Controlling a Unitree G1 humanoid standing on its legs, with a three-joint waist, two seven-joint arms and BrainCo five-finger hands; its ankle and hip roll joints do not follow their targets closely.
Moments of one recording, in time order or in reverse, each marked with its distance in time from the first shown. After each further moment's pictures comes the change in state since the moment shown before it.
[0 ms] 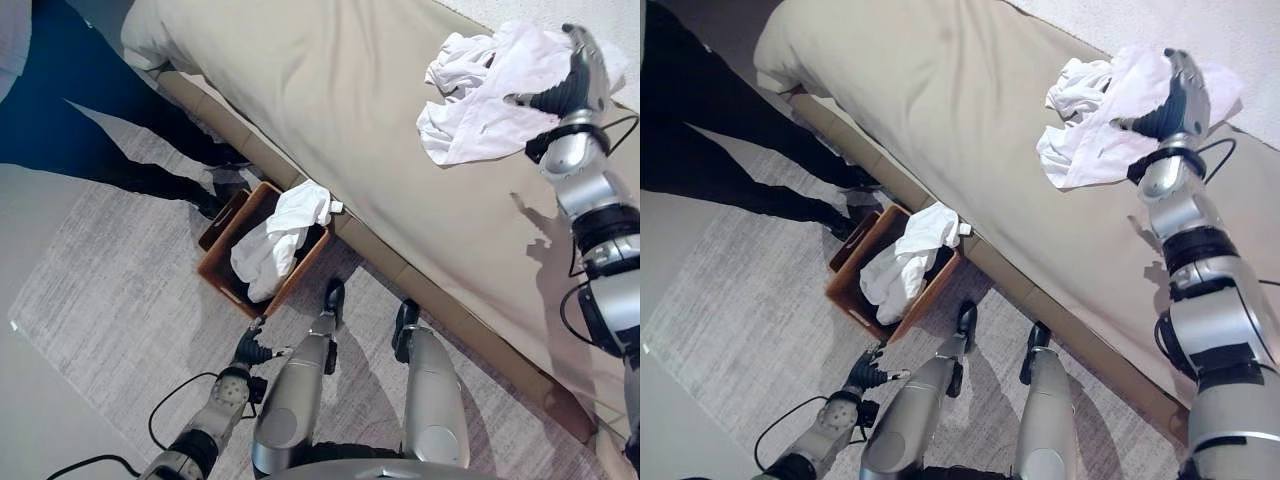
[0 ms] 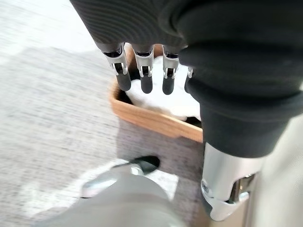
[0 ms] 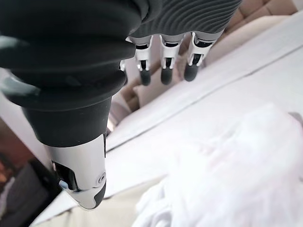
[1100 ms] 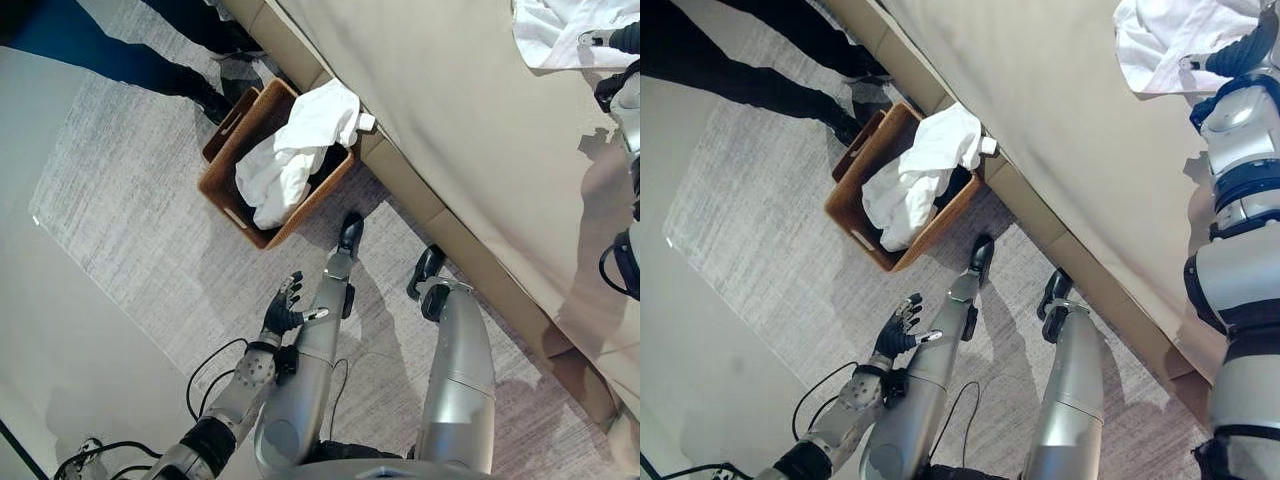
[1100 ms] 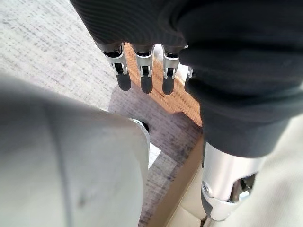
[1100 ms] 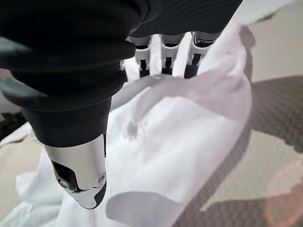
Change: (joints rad) left arm -0.032 0.000 -0.129 -0.367 -0.197 -0.058 0.021; right arm -0.246 -0.069 0.198 0.216 0.241 0.005 0.089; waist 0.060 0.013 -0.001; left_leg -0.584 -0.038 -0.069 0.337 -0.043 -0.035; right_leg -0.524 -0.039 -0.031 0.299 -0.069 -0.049
